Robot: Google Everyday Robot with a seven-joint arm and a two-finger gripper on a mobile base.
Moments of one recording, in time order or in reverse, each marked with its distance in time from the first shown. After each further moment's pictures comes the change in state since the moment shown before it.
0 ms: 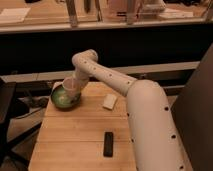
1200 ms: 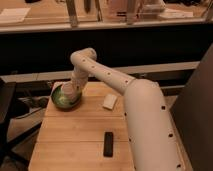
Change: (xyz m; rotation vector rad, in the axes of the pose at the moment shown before) arm -0.002 -0.003 -0.004 -0.019 -0.022 -0.001
